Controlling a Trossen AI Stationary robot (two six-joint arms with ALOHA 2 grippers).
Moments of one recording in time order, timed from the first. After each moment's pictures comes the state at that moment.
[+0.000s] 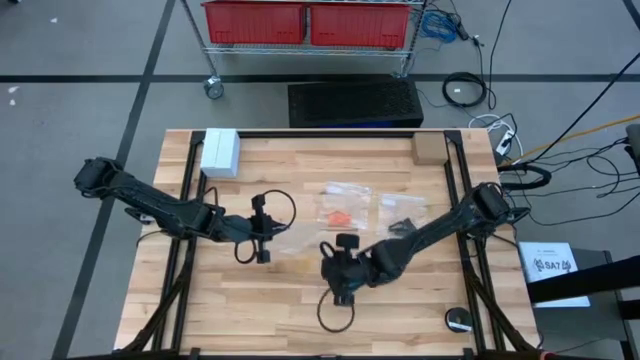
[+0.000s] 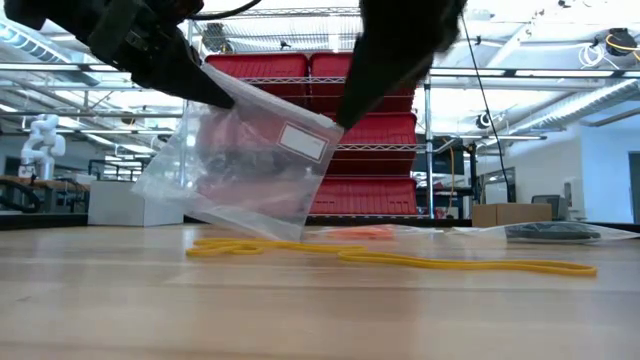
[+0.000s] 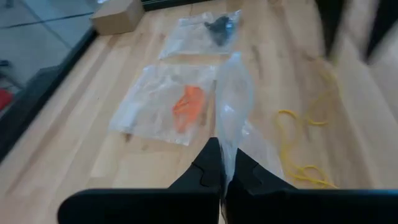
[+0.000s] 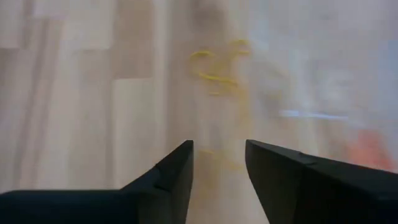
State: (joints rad) left arm -0.30 1.12 0.55 0.04 -0.42 -0.04; right arm 0.40 1.91 1.55 -0.75 0.34 0.40
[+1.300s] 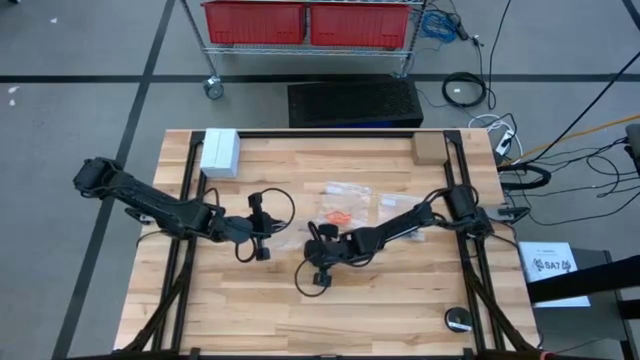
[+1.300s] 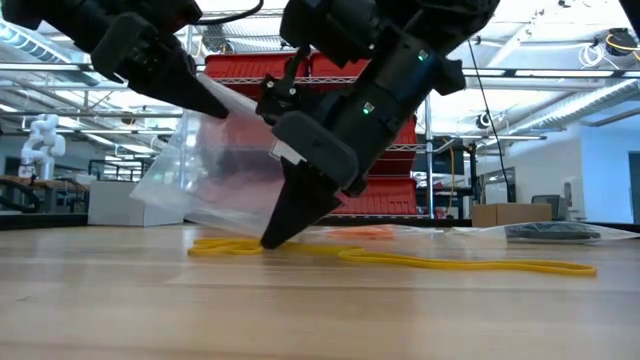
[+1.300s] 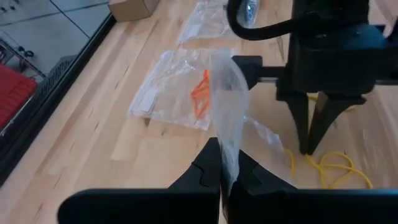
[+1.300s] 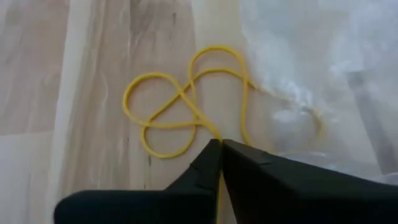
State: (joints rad) left arm -0.30 1.11 0.55 -0.03 -0.50 -0.06; right arm 0.24 2.15 1.30 -0.10 0.17 0.31
